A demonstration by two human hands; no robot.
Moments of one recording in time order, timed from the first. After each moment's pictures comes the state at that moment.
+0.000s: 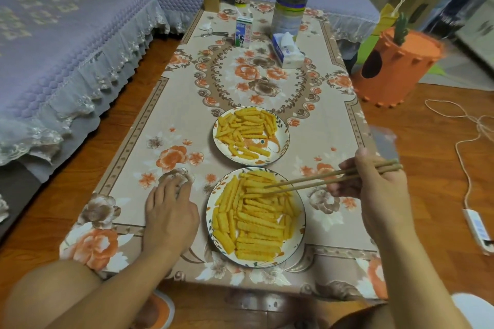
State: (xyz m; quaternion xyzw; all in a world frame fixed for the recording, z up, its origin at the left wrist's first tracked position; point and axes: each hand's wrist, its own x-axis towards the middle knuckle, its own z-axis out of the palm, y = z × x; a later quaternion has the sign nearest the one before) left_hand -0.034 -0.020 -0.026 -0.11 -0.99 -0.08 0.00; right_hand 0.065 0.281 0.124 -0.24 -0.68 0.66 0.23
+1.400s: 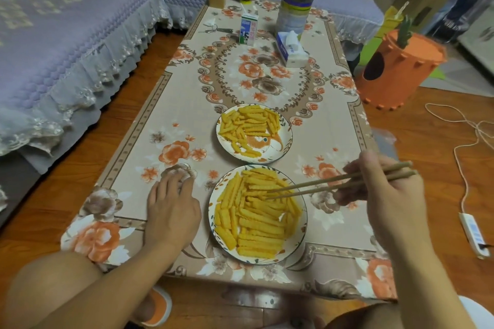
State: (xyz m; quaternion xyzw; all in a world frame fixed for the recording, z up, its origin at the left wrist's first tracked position) left_hand -0.034 -0.021 -0.025 -0.12 -0.99 -0.08 0.00; right_hand 0.080 0.261 0.147 -0.23 -0.75 0.58 0.22
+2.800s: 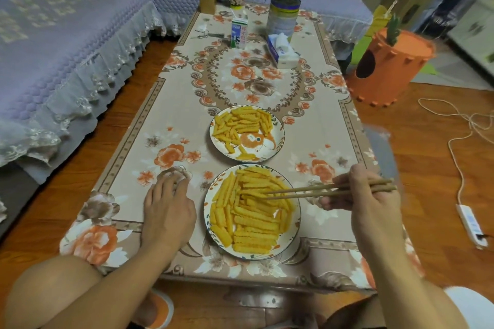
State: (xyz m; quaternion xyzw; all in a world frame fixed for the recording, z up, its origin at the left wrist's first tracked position) left_hand -0.033 -0.022 -0.032 -0.12 -0.99 -0.10 0.03; right_hand 0.098 0.258 0.118 -0.26 -0.68 0.64 0.25
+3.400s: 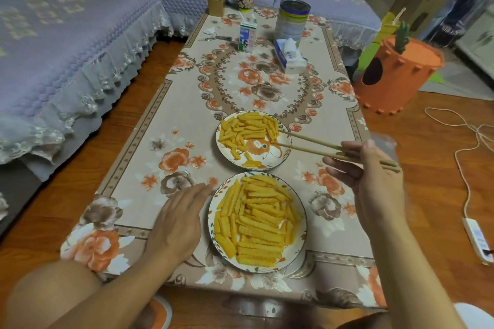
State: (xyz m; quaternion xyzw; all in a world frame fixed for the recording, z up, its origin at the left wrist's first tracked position) left_hand -0.033 -0.028 -0.047 -0.24 -0.95 -0.20 0.02; right_hand 0.041 0.282 0.121 -0.24 -0.61 0.71 0.26
